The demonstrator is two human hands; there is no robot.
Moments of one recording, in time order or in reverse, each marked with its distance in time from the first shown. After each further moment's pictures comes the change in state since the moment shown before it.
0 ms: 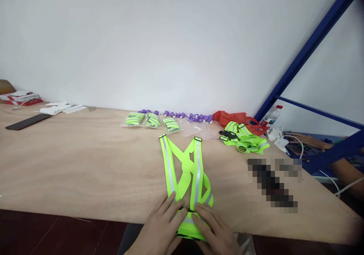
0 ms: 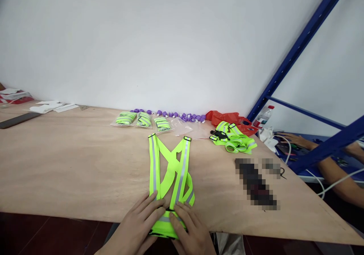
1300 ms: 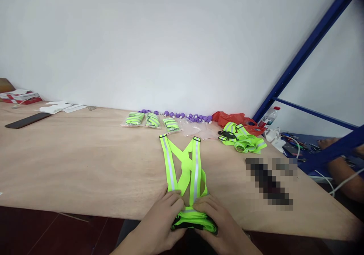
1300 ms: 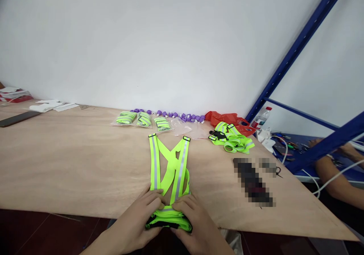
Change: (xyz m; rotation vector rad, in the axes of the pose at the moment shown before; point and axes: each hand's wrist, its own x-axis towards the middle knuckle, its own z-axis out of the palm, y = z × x) left_hand 0.012 0.007 -0.024 -0.328 0.079 -0.040; right_hand 0.036 0.003 -0.042 0.527 -0.308 0.357
